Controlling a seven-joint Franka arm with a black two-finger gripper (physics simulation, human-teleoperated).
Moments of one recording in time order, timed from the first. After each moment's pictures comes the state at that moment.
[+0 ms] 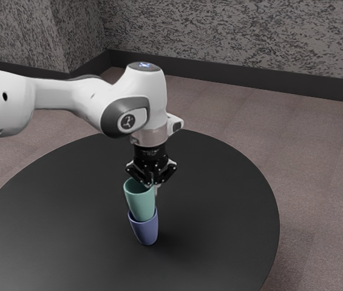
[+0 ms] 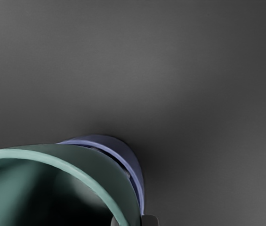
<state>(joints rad) -0.15 0.14 -0.16 -1.95 0.05 1.99 -0.87</state>
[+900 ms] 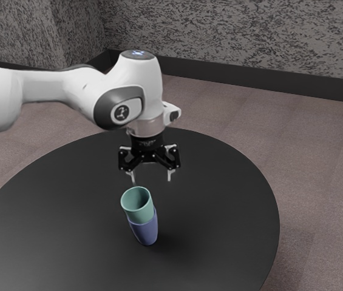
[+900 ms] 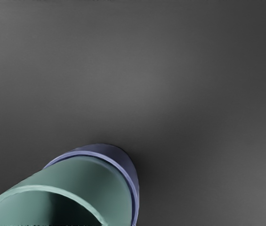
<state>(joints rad) -0.15 0.08 -0.16 -1.94 0.06 1.98 -0.85</state>
